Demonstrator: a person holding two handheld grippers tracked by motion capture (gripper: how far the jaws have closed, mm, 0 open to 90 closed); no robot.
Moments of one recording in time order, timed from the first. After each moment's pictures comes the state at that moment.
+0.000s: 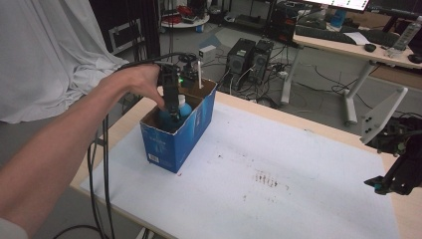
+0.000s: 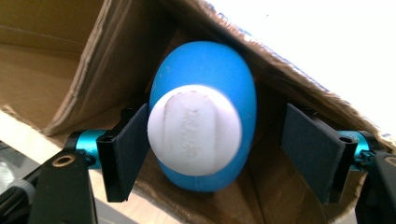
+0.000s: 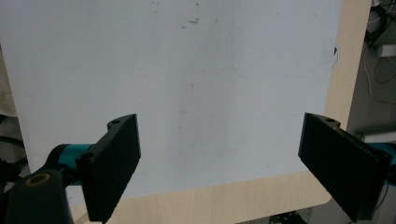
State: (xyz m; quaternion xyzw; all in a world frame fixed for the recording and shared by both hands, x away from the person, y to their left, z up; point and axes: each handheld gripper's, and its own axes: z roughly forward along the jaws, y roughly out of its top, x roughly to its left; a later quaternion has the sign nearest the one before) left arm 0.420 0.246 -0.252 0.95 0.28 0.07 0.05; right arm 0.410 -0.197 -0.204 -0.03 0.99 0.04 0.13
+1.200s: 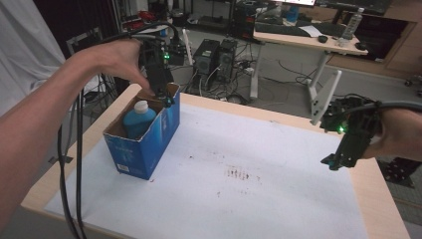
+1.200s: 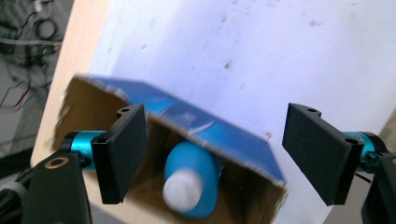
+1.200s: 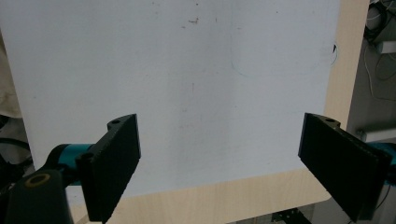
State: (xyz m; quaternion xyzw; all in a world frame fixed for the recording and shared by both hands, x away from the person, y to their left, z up) left arm 0.417 0.167 -0.171 0.97 0.20 0.11 0.10; right arm 0.408 -0.198 -0.200 -0.03 0.99 0.04 0.13
